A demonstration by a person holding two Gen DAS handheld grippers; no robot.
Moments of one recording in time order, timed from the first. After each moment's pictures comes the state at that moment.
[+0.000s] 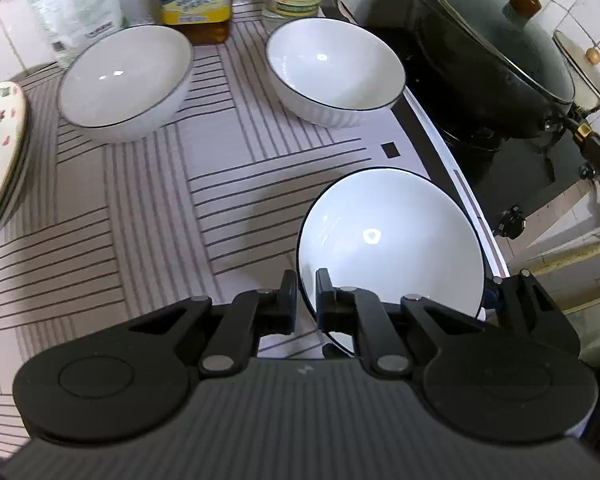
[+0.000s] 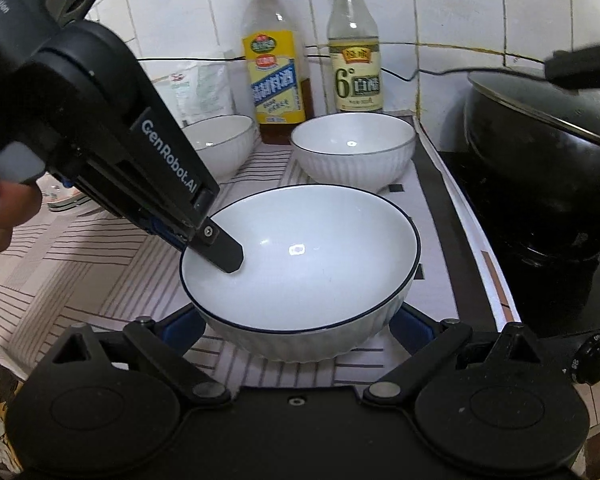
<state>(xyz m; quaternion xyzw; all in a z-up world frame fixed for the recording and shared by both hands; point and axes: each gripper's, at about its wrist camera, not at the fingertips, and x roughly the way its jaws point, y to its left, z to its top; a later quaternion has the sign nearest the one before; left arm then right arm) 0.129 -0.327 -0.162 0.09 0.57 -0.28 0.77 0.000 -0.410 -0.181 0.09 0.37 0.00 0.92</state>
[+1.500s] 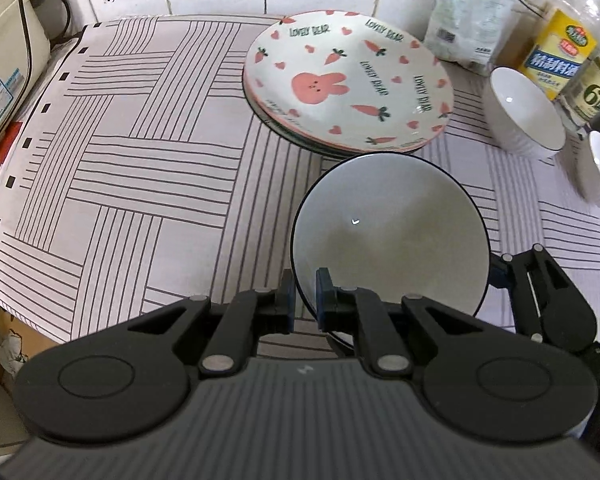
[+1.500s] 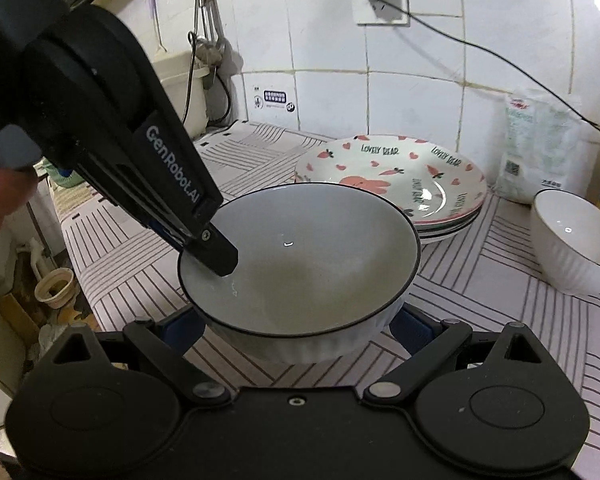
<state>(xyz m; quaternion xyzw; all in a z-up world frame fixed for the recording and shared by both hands) 0.153 -0.048 -0.155 0.00 0.56 -0.05 0.83 0.100 -0.171 -0.171 -0.02 0.35 0.26 0.90</state>
